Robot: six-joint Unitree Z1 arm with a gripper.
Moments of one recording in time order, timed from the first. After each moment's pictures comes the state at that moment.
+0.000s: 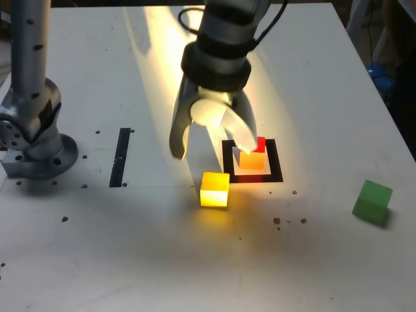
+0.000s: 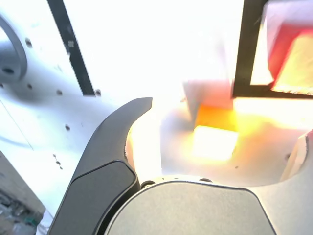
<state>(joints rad) -0.21 1.94 -1.46 1.35 -0.07 -0.16</state>
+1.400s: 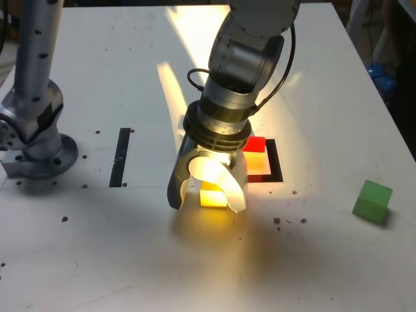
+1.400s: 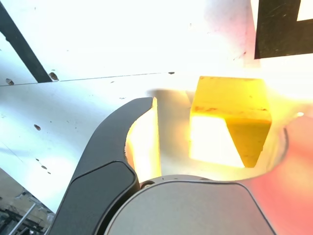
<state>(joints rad) -0.30 2.03 -1.34 1.14 -0.15 -0.14</state>
